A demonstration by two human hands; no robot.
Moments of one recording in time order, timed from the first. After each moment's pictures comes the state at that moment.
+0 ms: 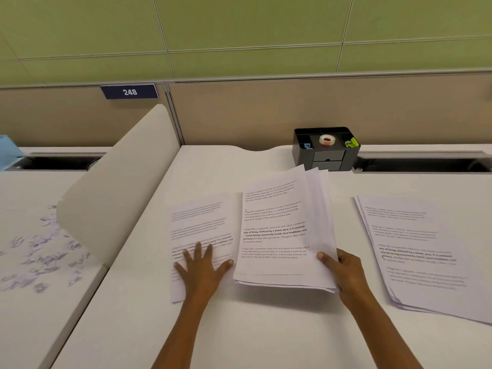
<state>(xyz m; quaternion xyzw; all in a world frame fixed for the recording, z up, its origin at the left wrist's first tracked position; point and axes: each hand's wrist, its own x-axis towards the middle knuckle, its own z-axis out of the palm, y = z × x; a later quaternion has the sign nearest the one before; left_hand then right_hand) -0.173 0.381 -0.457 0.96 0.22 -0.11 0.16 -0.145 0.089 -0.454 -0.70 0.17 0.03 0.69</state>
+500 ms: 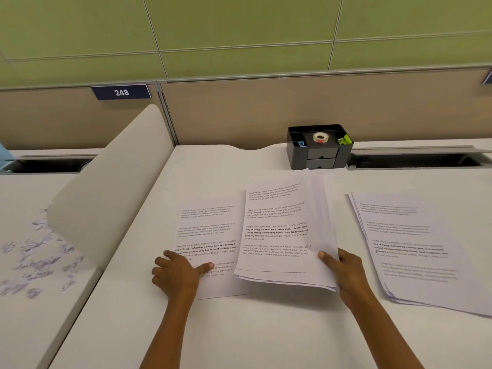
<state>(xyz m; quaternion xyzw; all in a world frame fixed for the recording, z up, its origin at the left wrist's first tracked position) -0.181 0.391 -0.431 0.90 0.41 -0.05 0.12 -0.151 0.081 -0.450 -0.68 0.19 0.02 0.71</state>
